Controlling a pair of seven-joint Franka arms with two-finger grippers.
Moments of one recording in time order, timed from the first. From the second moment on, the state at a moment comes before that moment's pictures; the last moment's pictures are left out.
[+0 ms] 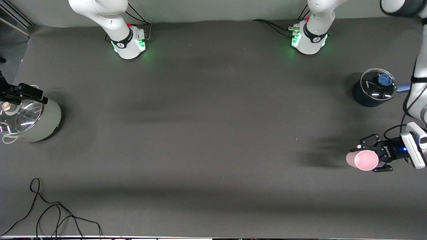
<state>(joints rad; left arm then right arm) 0.47 0.60 -0.17 -1.64 -1.14 1.80 1.95 -0.01 0.06 -0.11 -1.53 0.04 1.51 -0.10</state>
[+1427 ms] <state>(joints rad) -0.46 0.03 -0.18 -2.07 -1.79 2.69 1.88 -0.01 0.06 -0.11 -1.53 0.04 1.51 -0.10</state>
